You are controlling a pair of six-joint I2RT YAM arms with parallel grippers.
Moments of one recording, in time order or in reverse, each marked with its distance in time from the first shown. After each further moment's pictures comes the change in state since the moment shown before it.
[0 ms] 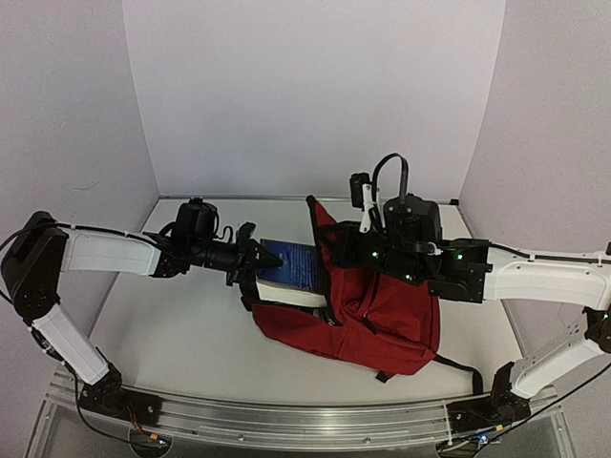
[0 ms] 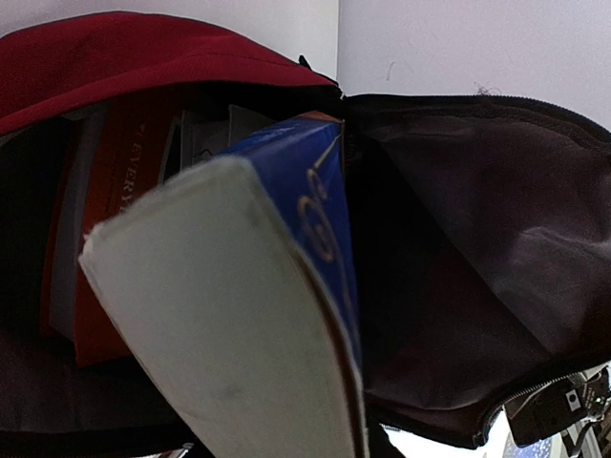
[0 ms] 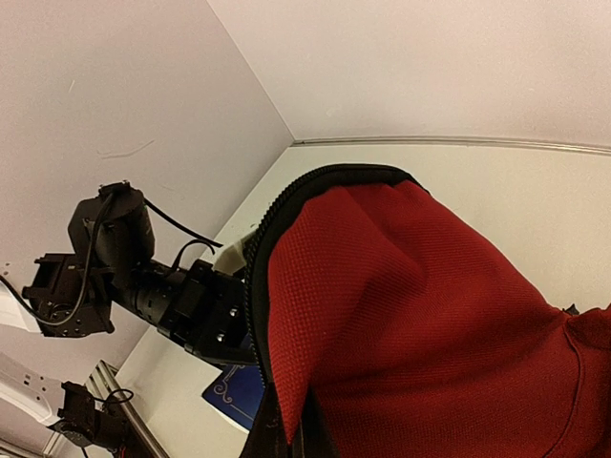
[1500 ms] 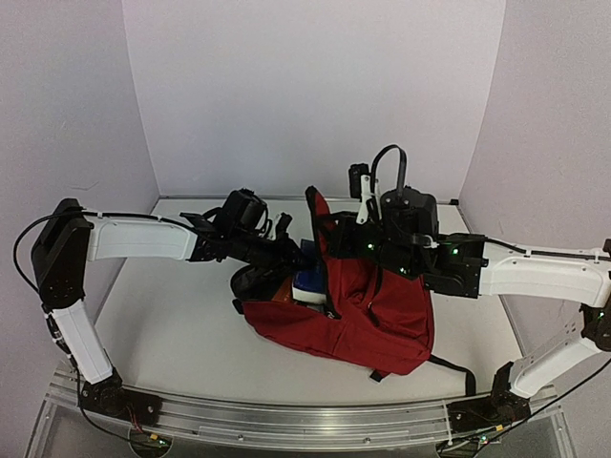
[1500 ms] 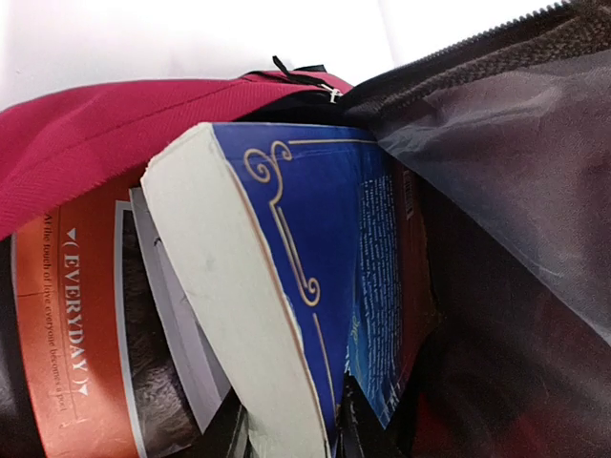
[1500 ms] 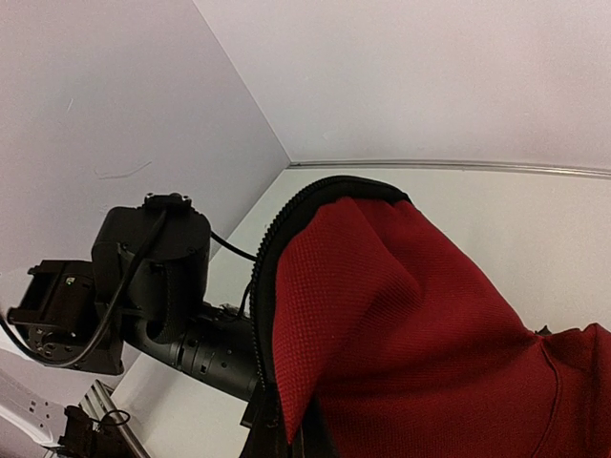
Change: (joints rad) left arm -0.169 0.170 0.323 -0.325 -0.285 0.288; right arm -0.004 0.031 0.046 0.023 0.043 -0.026
